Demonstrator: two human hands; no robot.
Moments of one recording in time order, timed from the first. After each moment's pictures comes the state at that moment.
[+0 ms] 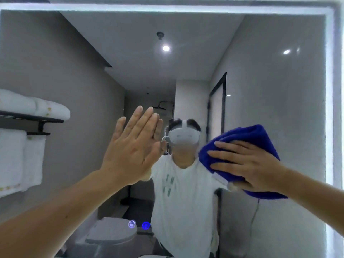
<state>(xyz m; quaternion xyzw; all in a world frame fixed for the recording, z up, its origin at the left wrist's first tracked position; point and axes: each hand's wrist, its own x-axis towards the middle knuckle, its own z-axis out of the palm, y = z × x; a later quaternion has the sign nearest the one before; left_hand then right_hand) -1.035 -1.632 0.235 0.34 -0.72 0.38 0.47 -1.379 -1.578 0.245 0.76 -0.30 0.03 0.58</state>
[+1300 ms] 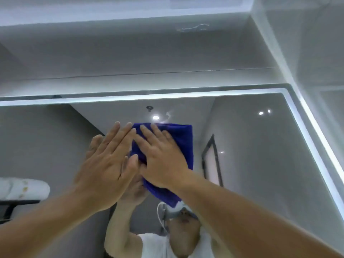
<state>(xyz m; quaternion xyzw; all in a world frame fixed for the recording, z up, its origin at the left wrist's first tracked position) -1.027 -1.610 0.377 0.34 -0.69 0.39 0.52 -1.189 -1.648 0.416 0.66 -0.35 0.38 0.55</state>
